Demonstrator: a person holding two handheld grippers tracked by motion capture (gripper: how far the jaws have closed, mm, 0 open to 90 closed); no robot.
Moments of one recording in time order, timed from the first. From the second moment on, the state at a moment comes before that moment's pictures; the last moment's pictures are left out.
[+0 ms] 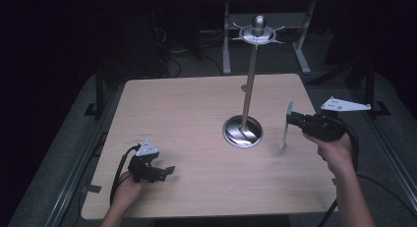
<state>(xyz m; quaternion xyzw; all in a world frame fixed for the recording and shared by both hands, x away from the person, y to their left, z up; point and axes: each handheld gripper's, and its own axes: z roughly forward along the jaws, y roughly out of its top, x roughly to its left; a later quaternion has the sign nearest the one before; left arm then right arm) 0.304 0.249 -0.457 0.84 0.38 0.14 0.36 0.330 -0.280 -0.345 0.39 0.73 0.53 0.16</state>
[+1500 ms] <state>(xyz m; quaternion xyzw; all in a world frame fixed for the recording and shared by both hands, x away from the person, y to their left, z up) 0.303 0.248 -0.456 0.84 0.38 0.13 0.36 0.358 -0.256 -0.212 0.29 0.72 0.60 0.19</state>
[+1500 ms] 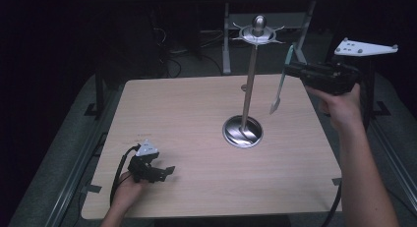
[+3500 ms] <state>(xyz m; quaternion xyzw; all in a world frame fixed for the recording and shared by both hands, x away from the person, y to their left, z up) 0.304 0.246 -0.456 0.84 0.38 0.13 0.37 0.369 -0.235 -0.209 0.31 0.76 0.54 0.20</state>
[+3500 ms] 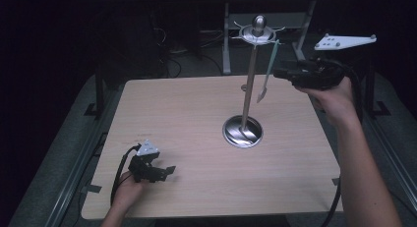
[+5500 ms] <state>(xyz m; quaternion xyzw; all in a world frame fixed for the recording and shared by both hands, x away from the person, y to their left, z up) 0.300 0.251 -0.455 0.84 0.38 0.14 0.36 0.311 -0.277 -0.400 0.39 0.76 0.49 0.18</state>
